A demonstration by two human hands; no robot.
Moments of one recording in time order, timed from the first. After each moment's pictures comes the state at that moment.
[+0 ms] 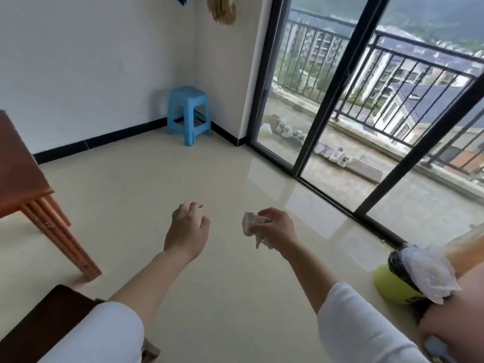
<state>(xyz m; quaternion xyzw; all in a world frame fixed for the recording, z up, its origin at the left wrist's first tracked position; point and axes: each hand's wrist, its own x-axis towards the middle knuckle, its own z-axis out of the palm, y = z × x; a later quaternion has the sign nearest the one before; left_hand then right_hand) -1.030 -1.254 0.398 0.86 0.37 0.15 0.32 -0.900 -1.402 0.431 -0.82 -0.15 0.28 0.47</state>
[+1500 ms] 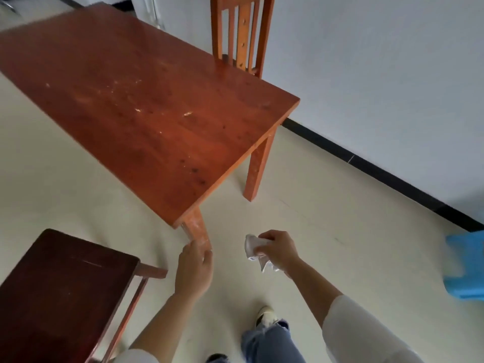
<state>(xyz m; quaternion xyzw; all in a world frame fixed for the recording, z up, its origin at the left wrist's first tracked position) -0.980 -0.776 0.204 0.29 0.88 0.27 0.25 -0.842 -0.631 0.218 -0.56 -0.62 0.55 0.01</state>
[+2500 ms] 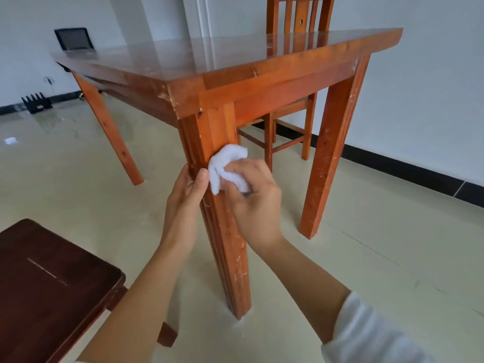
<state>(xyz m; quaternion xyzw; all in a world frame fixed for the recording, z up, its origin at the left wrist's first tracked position) -1.110 -0.744 0.001 0.32 0.65 0.67 0.13 -1.037 -0.654 -0.012 -0.12 -0.71 0.41 0.56</state>
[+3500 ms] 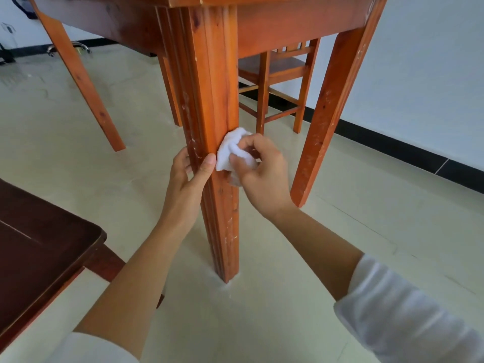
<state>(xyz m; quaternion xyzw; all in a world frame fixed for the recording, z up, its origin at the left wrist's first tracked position) -1.119 -0.744 -0.067 0.31 0.67 0.65 0.15 -1.030 -0.635 -0.056 -0.16 -0.77 0.40 0.46</state>
